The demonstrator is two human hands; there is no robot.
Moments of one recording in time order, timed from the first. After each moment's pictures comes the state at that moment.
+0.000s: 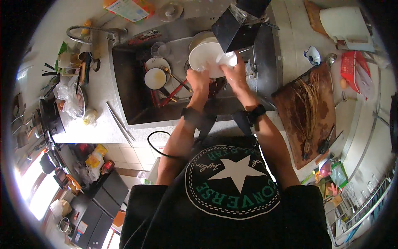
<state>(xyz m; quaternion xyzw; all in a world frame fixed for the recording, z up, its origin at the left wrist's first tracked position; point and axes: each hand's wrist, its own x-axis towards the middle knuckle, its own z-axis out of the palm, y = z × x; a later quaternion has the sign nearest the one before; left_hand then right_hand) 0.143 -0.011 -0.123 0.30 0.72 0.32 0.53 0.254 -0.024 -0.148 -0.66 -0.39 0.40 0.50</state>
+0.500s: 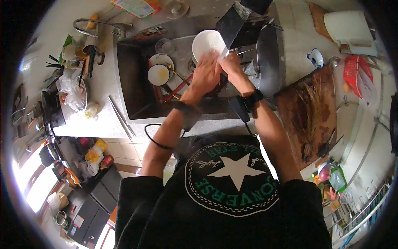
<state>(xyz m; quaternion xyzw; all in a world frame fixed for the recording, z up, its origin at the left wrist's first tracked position) 0.119 -0.004 -0.160 0.83 0.42 0.25 0.26 0.242 0.003 -0.177 -0.70 -0.32 0.50 0.39</state>
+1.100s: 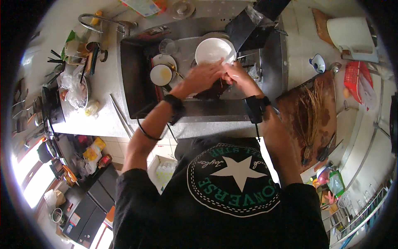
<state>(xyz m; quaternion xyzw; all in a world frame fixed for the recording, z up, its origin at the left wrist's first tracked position) 0.083 0.016 -0.169 0.90 0.25 0.11 0.34 0.264 -0.015 -0.177 -0.59 -0.26 0.70 0.31</state>
